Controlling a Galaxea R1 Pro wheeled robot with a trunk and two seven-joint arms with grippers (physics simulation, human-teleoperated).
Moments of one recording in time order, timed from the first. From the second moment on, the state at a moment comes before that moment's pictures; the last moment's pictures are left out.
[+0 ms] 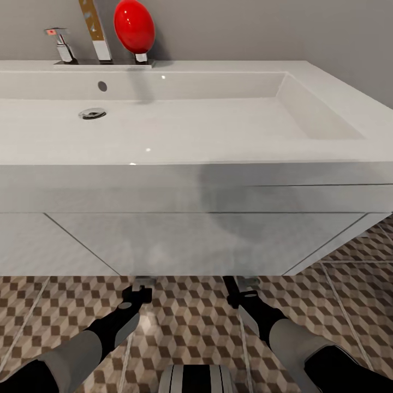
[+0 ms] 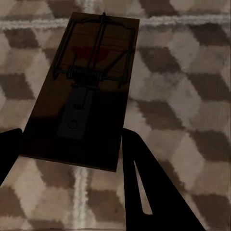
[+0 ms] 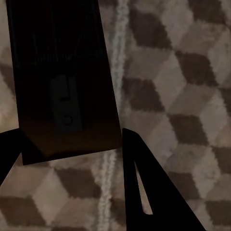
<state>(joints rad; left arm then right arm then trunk) -0.76 0.05 -0.76 -0.34 0.71 -0.09 0.26 -0.83 0.09 0.42 -0.21 -0.30 0.20 -0.24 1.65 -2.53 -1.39</state>
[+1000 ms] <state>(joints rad) -0.76 0.05 -0.76 -0.33 0.70 -0.10 0.26 -0.83 0.10 0.41 -0.21 -0.35 0.21 -0.24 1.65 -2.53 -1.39</state>
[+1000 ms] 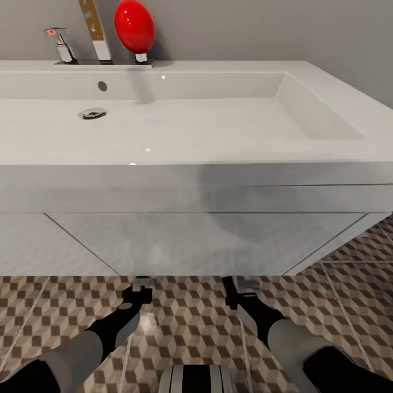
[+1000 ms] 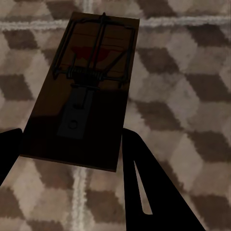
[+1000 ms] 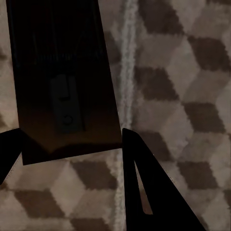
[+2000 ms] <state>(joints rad) -0.76 0.05 -0.75 -0.35 0.72 -0.10 0.27 -0.82 0.10 0.41 -0.21 -0.35 0.20 -0.24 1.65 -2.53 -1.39</state>
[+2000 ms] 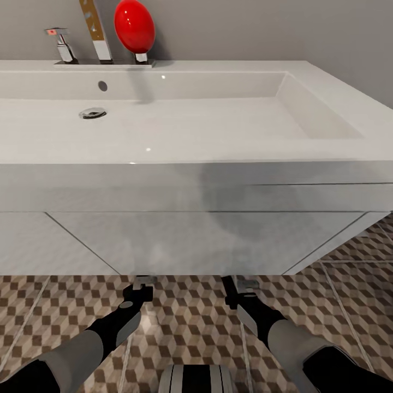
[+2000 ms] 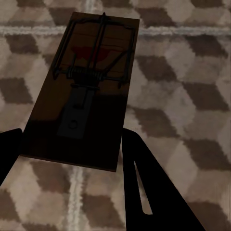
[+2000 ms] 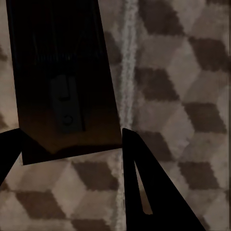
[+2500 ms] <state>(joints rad) -0.76 0.05 -0.75 -0.35 0.72 -0.10 0.27 -0.82 0.10 0.41 -0.21 -0.35 0.20 -0.24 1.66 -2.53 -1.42</state>
